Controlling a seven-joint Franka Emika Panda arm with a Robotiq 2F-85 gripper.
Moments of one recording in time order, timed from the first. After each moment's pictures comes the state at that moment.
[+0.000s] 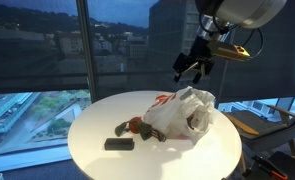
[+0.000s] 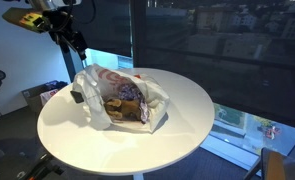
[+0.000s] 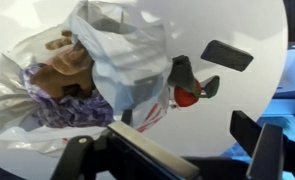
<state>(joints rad) 2.45 0.89 -2.20 -2.59 0.96 2.17 -0.25</state>
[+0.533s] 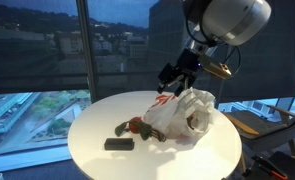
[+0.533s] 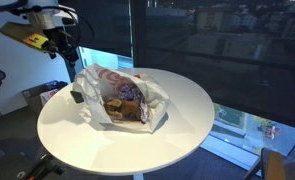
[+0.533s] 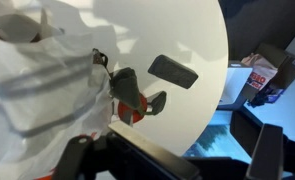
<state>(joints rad) 2.43 0.82 -2.06 -2.58 1.26 2.19 -0.50</state>
